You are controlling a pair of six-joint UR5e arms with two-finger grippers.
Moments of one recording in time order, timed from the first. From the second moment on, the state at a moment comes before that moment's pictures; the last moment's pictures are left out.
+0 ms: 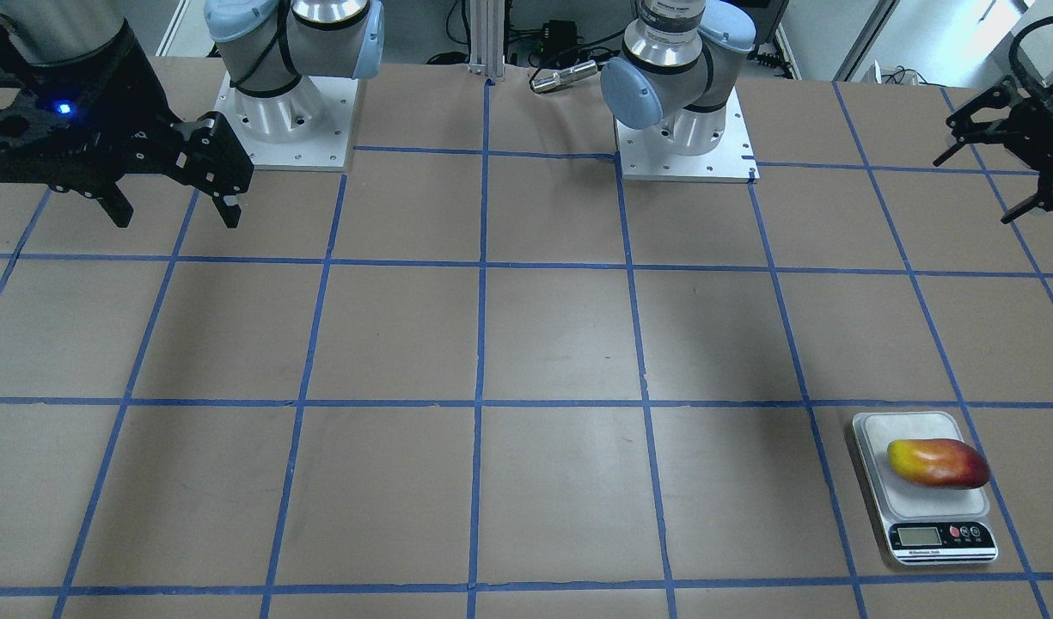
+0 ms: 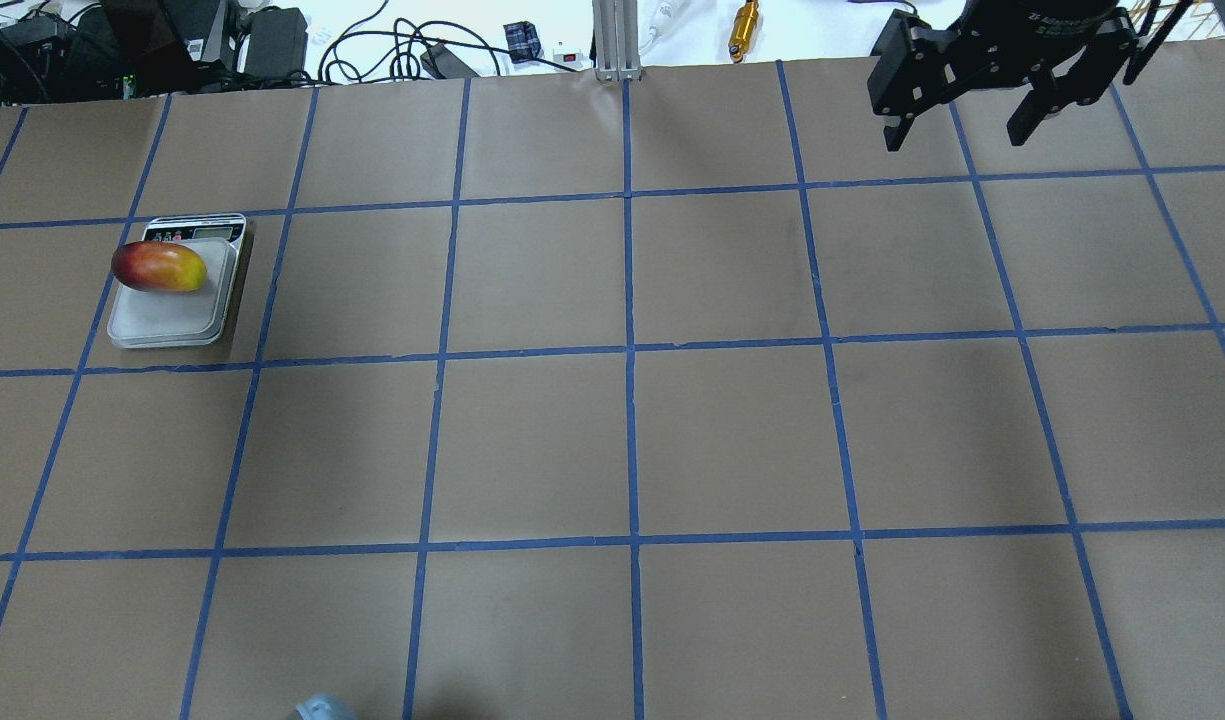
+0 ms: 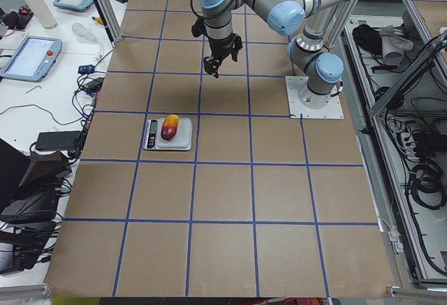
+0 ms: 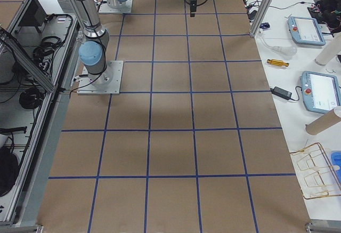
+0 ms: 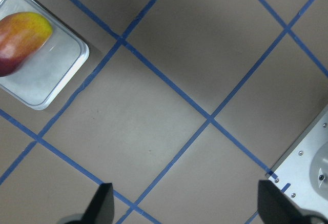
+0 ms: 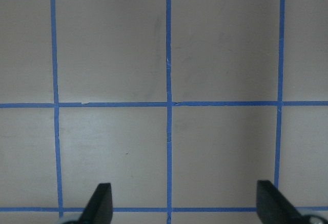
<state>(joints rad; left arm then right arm) -1.04 -1.53 -1.55 -1.78 1.58 1.27 1.54 -1.53 1.41 -1.53 -1.56 -0.04</state>
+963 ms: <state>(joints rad) -1.50 -1.53 -1.54 -1.76 1.57 0.41 1.54 -1.53 1.41 -1.53 -1.56 -0.04</state>
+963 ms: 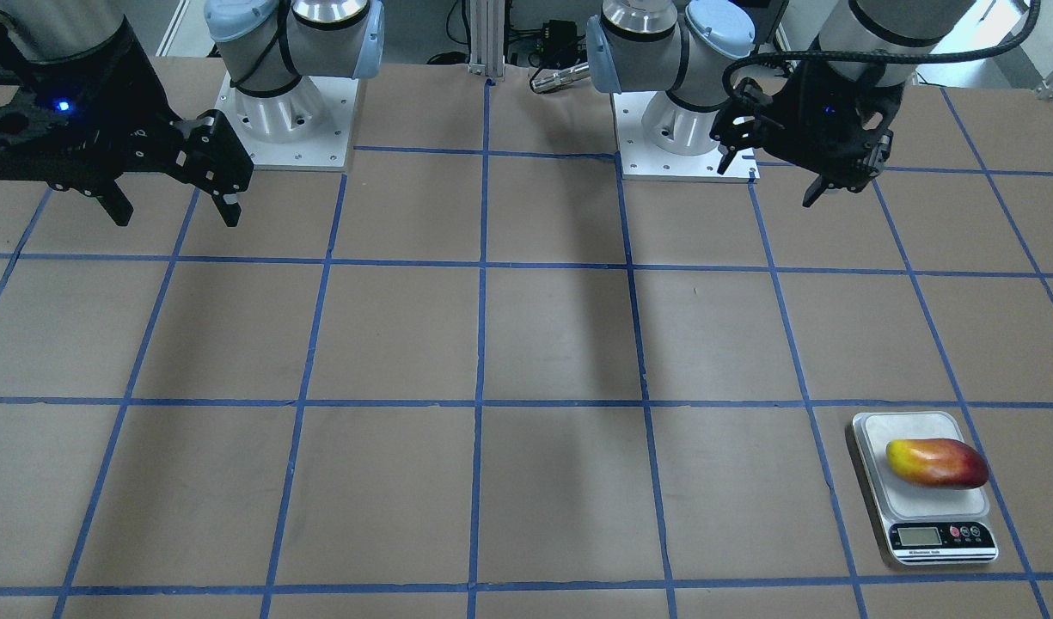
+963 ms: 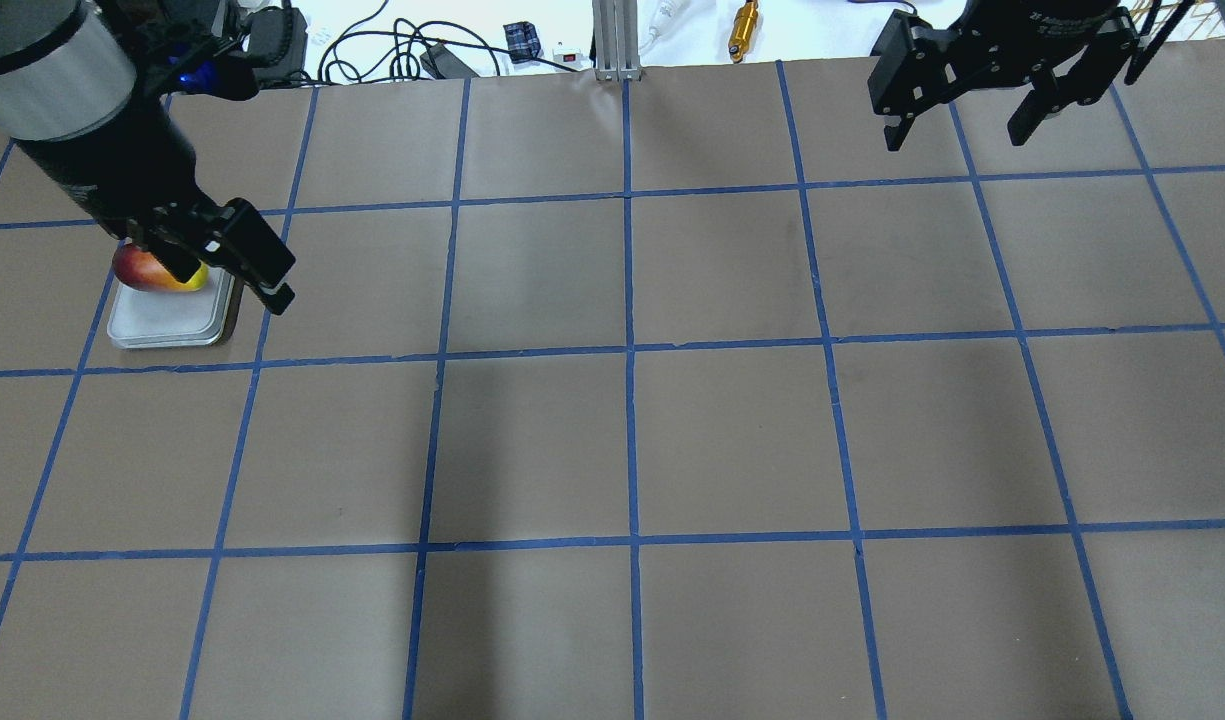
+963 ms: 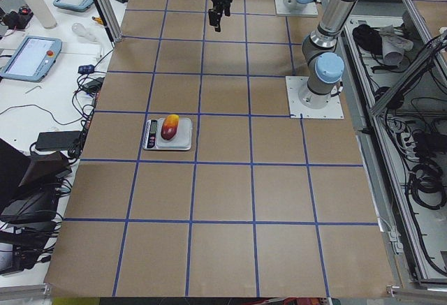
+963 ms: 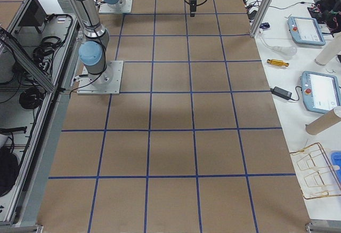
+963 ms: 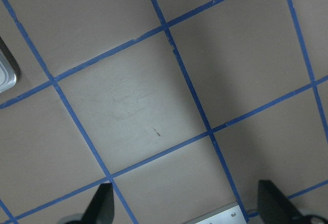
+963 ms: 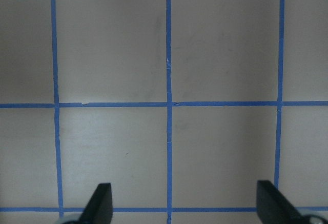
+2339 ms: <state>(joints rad) -1.58 -1.54 -1.55 -1.57 1.57 -0.03 1.54 -1.53 1.41 -1.53 -1.56 -0.04</state>
